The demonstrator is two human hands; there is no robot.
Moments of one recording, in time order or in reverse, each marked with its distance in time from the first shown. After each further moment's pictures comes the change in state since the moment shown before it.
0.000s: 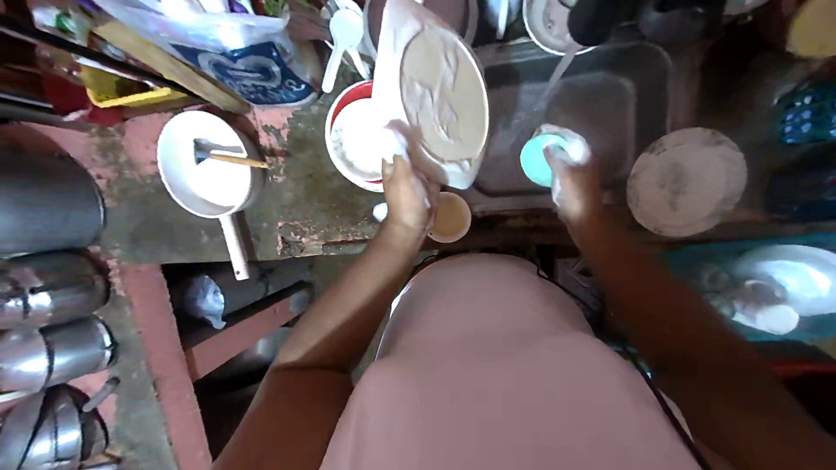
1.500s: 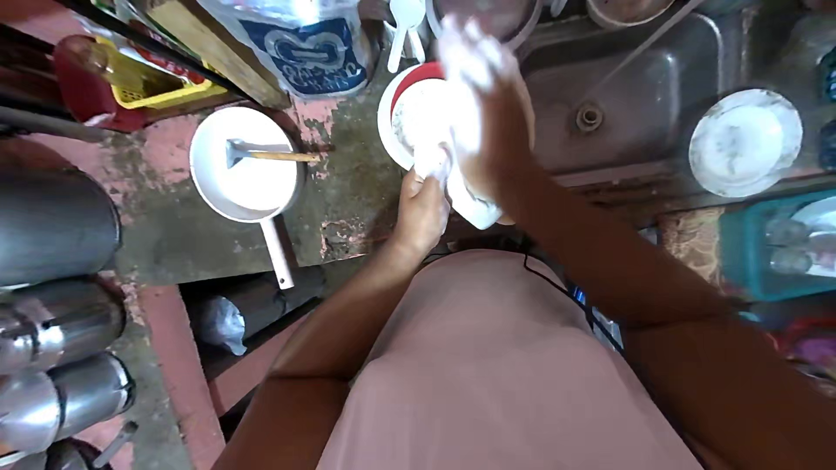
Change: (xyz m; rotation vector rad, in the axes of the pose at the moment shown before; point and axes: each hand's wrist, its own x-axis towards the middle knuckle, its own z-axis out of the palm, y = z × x) left_hand -0.014 0.080 -0.158 0.089 -0.389 -0.005; right_hand -0.048 -0.122 0.262 -0.679 -0.068 -0.694
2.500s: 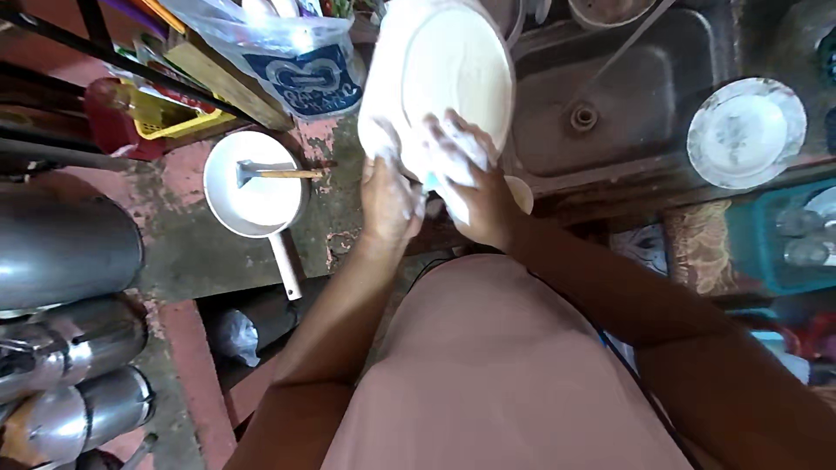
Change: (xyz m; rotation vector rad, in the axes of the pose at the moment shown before) left_hand 0.025 0.037 0.007 -0.054 0.158 -0.077; right_hand -0.063 0.000 0.010 0.090 0.047 -0.175
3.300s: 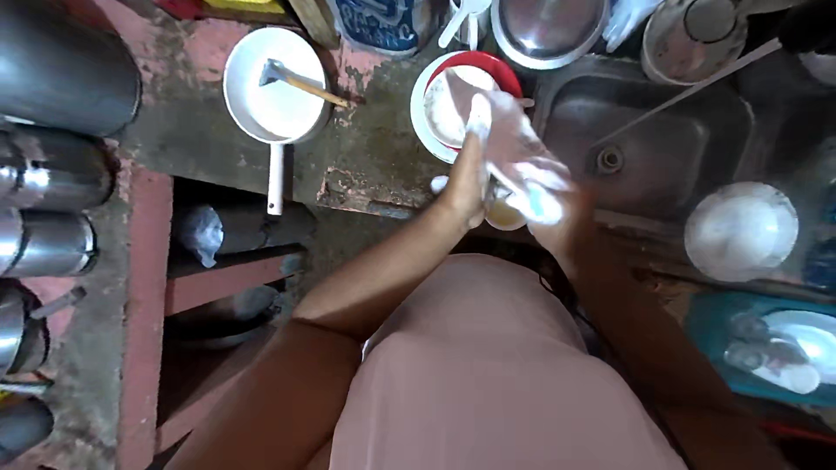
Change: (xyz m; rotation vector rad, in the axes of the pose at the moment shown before) left_hand -0.026 -0.060 0.072 -0.095 0.094 -0.207; right_hand -0.051 0.048 -0.092 0.143 -0.176 0.001
